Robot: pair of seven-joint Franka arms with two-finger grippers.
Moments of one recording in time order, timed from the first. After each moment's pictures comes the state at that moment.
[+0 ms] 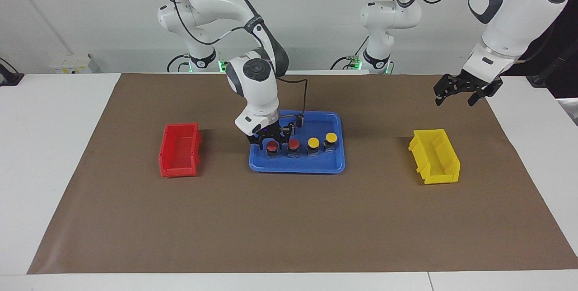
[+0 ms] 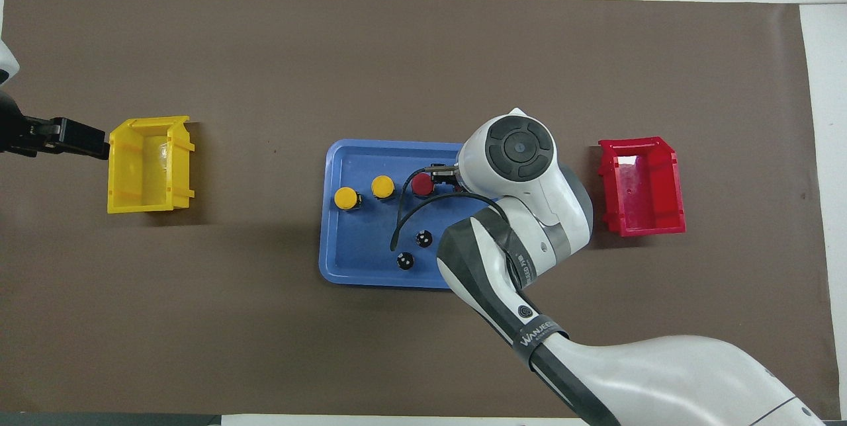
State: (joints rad) left arm -0.12 -0.01 0.04 -1.70 0.00 1.67 0.06; right arm 0.43 0.31 0.09 -1.89 0.00 2.28 0.55
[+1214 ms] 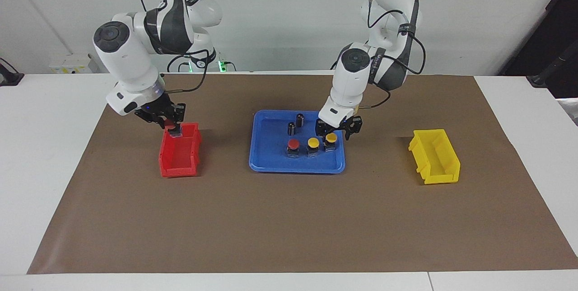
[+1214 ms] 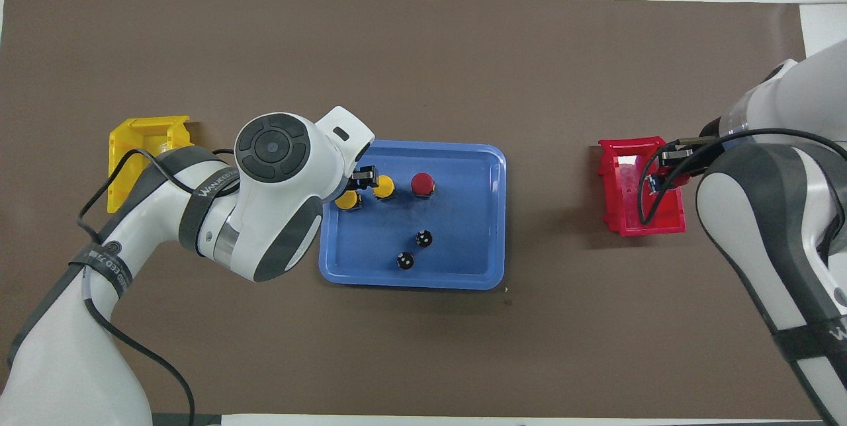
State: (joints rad) left arm -0.62 0.19 0.03 -1.96 0.00 2.18 -0.57; right arm -0.03 0.01 0.07 -2.00 0.00 1.96 0.04
